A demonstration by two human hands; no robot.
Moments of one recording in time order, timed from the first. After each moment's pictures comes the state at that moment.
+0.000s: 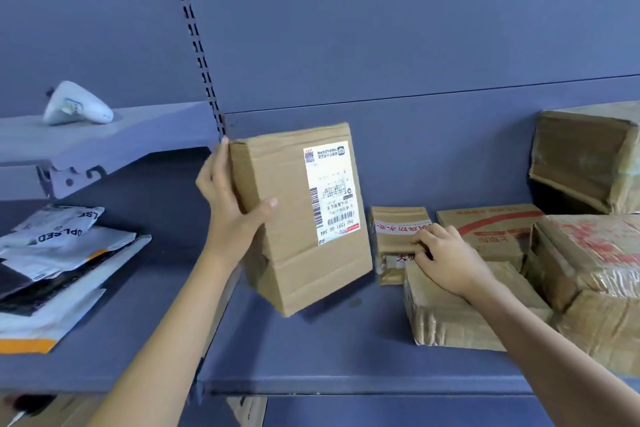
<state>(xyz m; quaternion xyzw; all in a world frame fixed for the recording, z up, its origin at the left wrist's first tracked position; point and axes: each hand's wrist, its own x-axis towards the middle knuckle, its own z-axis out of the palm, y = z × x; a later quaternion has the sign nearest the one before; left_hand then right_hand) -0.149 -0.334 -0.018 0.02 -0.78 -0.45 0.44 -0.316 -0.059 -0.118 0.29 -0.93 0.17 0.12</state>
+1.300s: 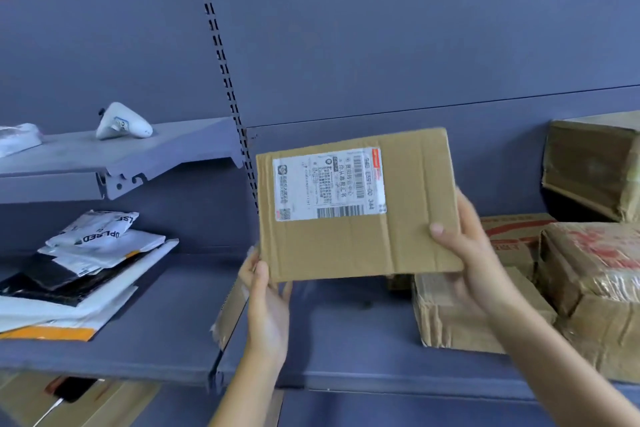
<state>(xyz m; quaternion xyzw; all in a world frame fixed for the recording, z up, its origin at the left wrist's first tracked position) -0.101 -0.268 -0.093 0.07 -0.45 -0.81 0.38 -0.222 -0.051 -0.048 0.29 -0.51 0.81 -0.11</state>
